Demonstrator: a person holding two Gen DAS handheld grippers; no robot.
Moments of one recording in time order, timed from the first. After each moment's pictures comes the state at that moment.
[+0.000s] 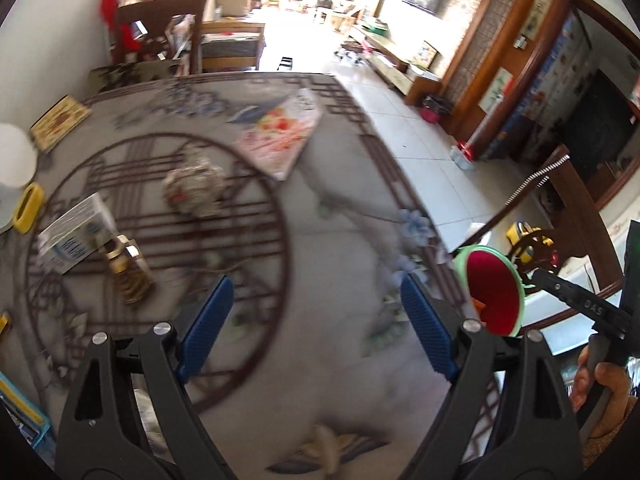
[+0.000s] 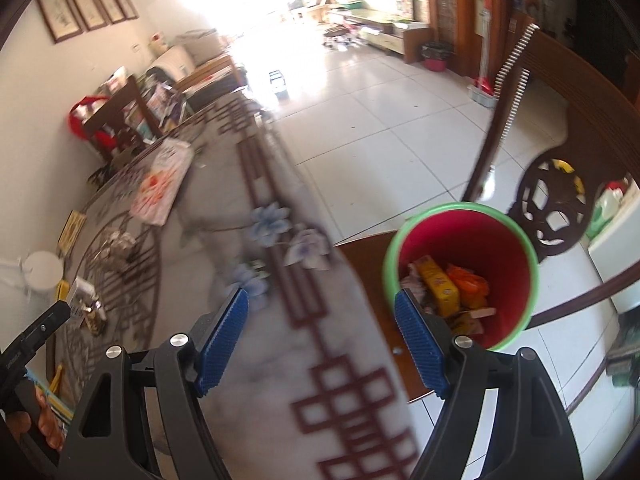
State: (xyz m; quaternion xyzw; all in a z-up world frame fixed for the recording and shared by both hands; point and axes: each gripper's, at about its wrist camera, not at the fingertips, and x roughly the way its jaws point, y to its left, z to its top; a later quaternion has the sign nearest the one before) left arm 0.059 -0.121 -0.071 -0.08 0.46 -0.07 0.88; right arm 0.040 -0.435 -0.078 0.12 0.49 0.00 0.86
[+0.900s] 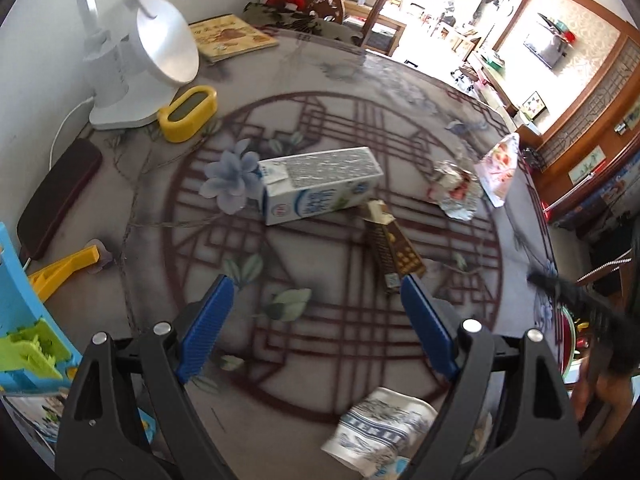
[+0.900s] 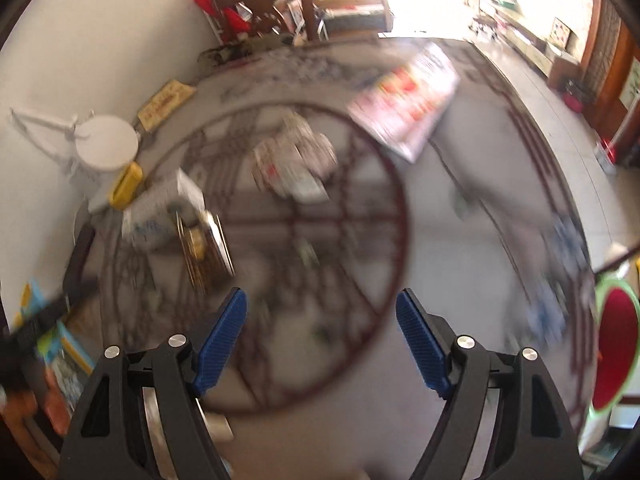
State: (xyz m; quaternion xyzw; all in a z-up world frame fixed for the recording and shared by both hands) left arm 0.021 0.123 -0.122 -0.19 0.49 0.10 0.85; right arm 0.123 -0.129 -0.124 0.00 0.54 0.20 0.82
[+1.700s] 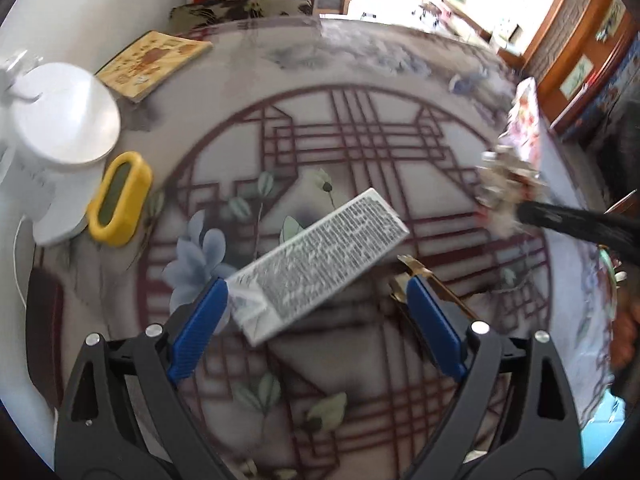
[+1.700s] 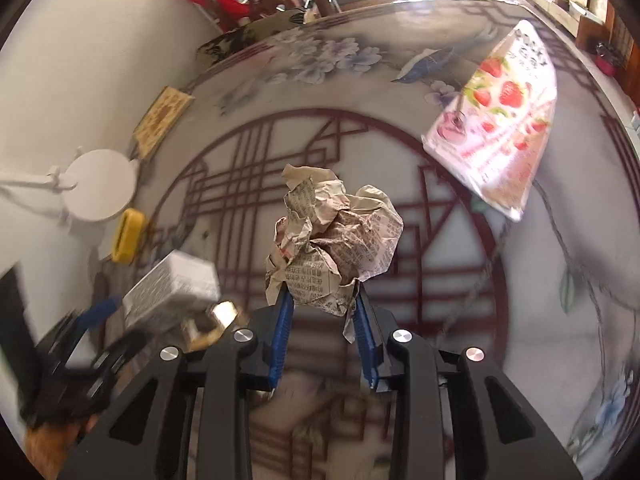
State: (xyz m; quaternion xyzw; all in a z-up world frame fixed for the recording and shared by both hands) left arm 0.139 0.130 -0.158 -0.05 0.55 0.02 0.83; right arm 0.199 -0.096 -0.161 0.07 0.60 0.24 0.76
